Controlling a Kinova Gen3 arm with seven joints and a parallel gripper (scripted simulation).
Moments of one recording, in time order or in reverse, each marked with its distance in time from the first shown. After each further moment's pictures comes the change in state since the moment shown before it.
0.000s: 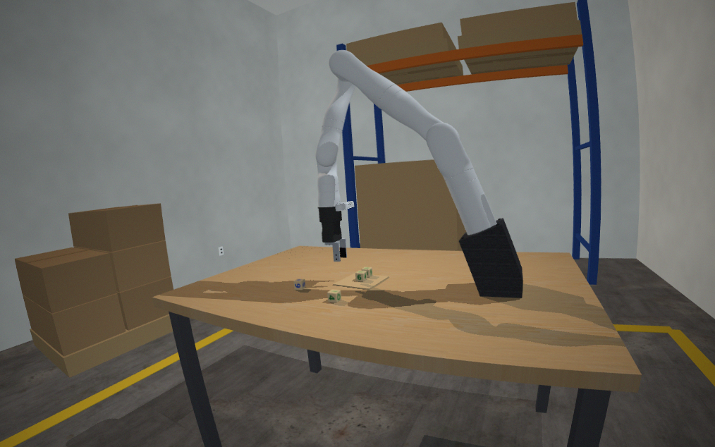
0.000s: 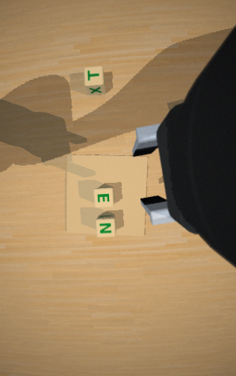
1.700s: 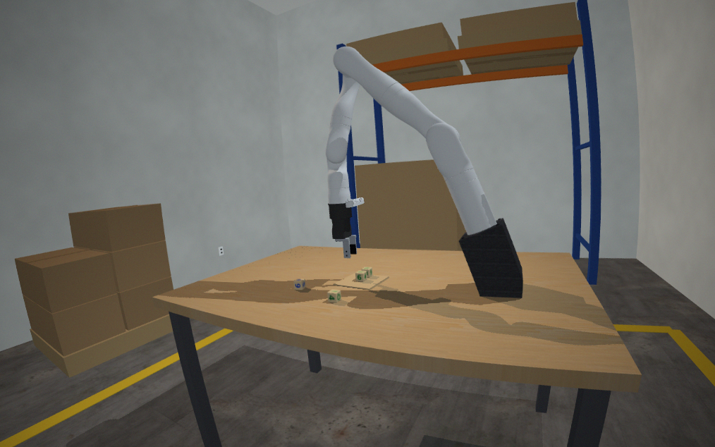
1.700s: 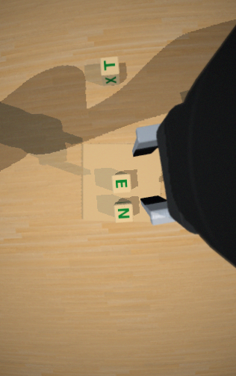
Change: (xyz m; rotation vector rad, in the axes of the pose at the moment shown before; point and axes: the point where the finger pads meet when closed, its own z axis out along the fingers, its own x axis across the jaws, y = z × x) arm -0.017 -0.031 -0.009 0.003 -0.004 0.016
